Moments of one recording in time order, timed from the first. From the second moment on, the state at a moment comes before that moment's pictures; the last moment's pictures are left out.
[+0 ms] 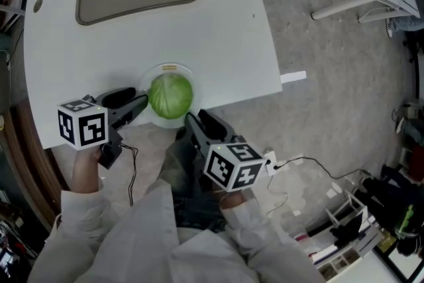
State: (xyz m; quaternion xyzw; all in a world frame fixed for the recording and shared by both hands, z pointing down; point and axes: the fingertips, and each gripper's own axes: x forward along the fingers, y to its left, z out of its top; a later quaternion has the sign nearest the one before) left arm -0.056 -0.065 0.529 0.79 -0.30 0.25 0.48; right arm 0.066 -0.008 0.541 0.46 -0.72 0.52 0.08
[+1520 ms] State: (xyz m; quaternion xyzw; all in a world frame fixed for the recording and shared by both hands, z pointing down) left arm -0.052 -0.058 0.536 0.78 -0.26 0.25 0.52; right arm 0.058 -0.004 0.546 0.45 -0.69 0.57 0.04
